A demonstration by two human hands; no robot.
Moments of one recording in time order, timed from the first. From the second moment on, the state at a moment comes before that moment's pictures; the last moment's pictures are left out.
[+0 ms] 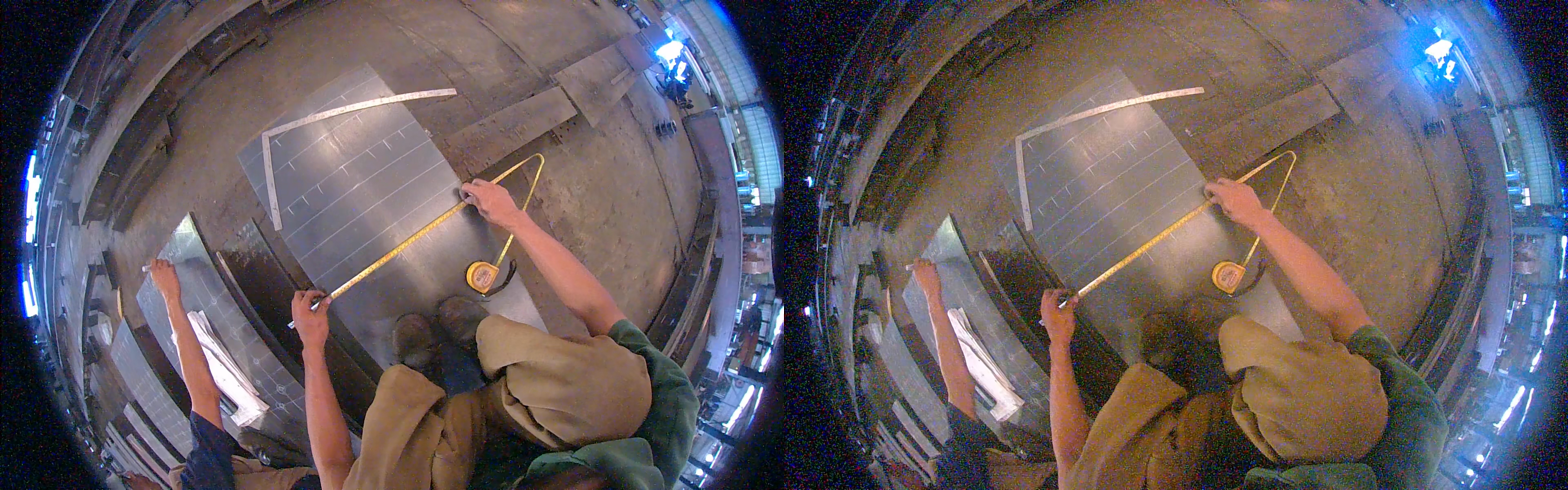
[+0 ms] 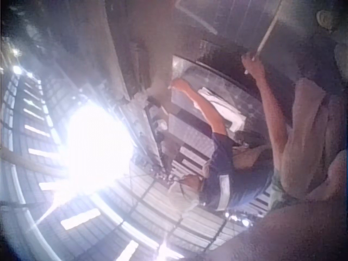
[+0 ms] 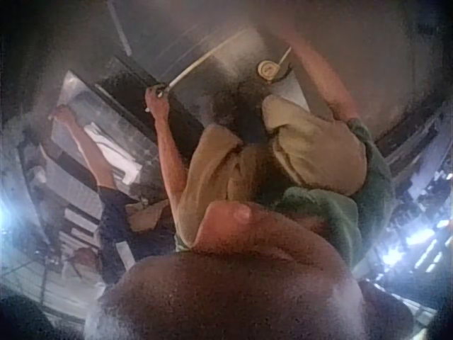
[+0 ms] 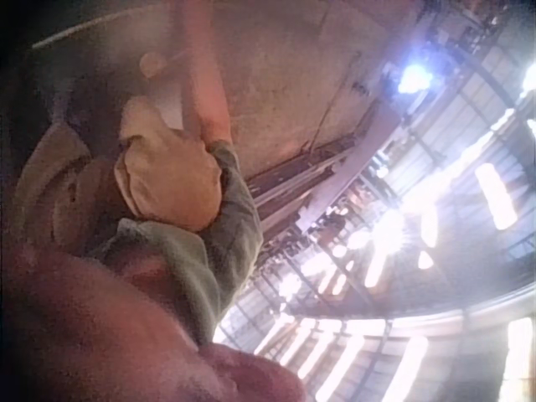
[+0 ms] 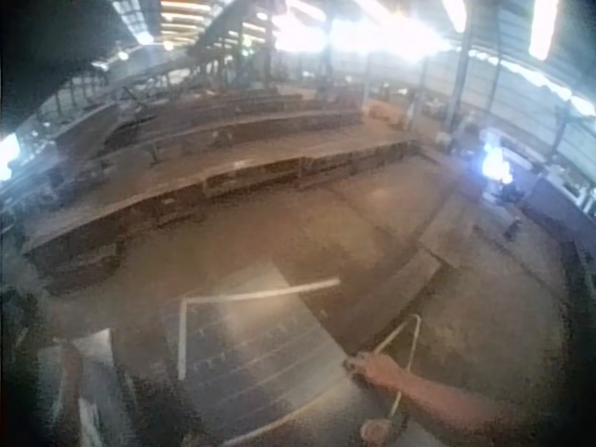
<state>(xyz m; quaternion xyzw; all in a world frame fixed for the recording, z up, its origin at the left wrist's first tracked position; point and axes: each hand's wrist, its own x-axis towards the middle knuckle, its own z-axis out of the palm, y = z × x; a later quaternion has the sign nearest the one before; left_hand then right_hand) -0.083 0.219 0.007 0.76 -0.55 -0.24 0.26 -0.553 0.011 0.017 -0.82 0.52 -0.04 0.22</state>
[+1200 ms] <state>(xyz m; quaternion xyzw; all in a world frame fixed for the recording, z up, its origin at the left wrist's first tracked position) -0.097 0.211 0.007 0.74 -0.55 -0.27 0.27 -0.585 0.001 0.007 -0.84 0.50 -0.04 0.20</state>
